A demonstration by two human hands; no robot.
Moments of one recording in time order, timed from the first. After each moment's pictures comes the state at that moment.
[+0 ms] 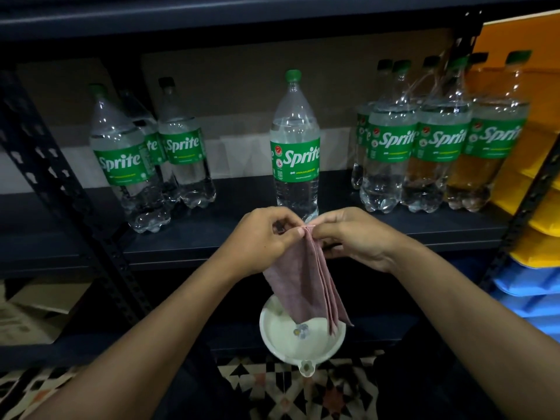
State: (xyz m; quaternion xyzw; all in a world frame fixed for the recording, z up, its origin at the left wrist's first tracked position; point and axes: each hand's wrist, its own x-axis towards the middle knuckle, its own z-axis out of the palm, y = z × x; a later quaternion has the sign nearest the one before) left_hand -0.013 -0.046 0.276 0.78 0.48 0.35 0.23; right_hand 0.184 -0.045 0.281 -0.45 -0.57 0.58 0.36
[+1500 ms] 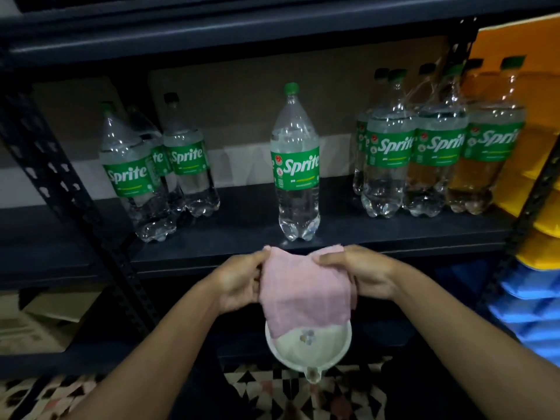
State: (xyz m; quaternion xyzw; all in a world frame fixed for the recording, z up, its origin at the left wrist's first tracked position) left_hand -0.035 -0.044 0.233 0.39 0.54 0.34 0.66; right_hand 0.201 -0.030 0.222 -0.47 -0.46 0.69 0.32
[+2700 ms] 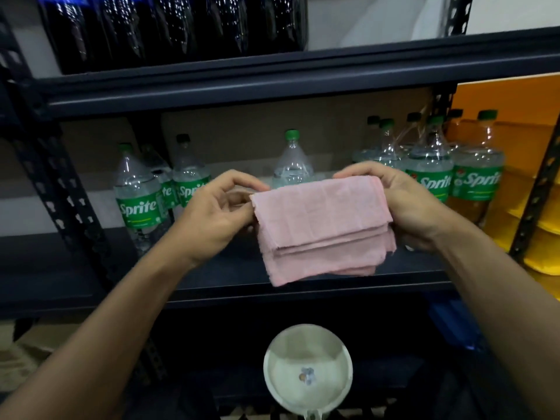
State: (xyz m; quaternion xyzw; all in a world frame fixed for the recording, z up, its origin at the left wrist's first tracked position) left_hand -0.043 -0.079 0.382 0.69 0.35 0.54 0.34; right_hand 0.230 -0.065 0.388 -0.30 -0.64 0.49 0.51
